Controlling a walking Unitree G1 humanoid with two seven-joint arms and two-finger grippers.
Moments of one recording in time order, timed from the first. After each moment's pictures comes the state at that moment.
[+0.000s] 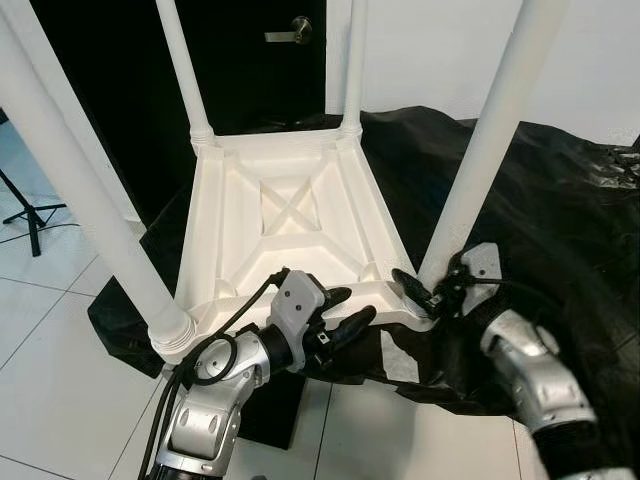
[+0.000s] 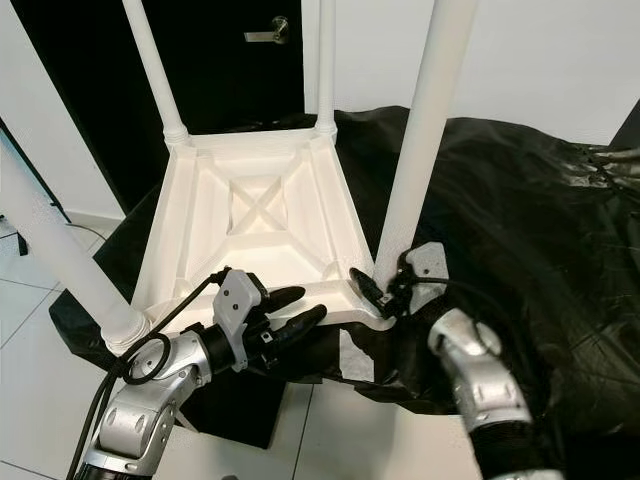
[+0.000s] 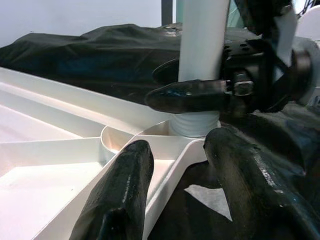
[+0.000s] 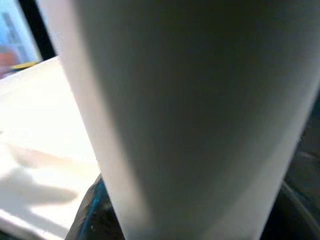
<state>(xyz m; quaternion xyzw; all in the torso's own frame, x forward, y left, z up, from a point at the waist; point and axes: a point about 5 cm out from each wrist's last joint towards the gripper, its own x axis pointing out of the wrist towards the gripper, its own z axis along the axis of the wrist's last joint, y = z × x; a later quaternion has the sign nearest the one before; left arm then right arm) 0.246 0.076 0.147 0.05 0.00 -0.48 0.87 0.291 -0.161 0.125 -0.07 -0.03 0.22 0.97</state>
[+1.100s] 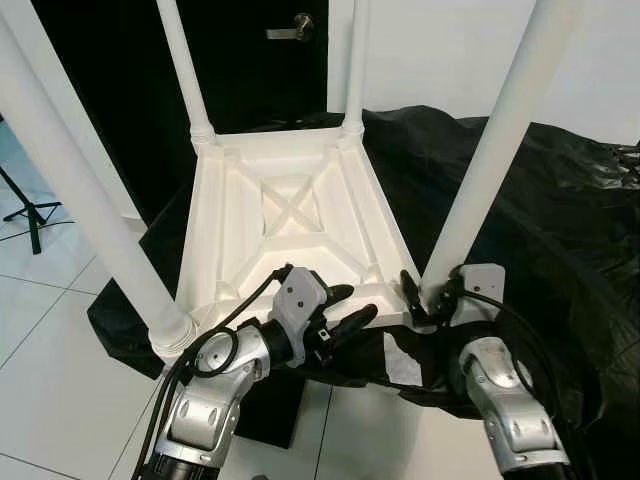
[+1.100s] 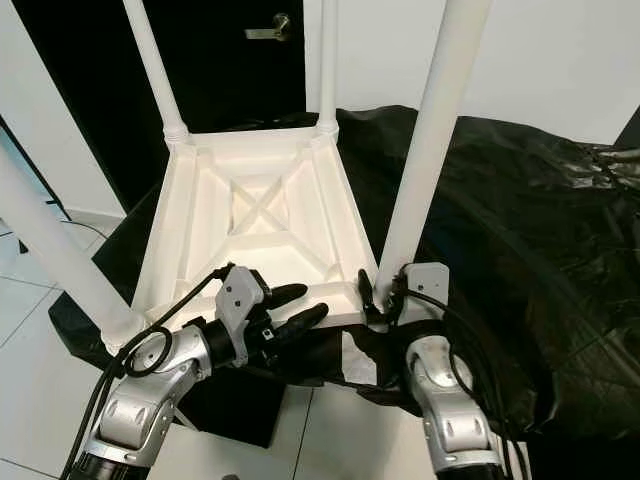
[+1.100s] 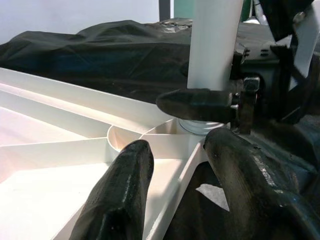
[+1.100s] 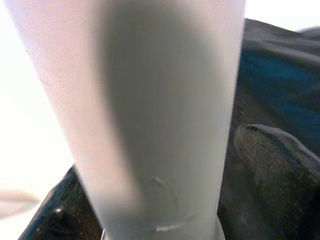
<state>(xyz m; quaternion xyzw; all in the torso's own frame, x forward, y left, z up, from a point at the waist) 0.251 0.075 0.148 0.06 0.00 -0.50 0.87 0.269 -0.157 0.123 -0.04 -0.04 0.09 0.99</state>
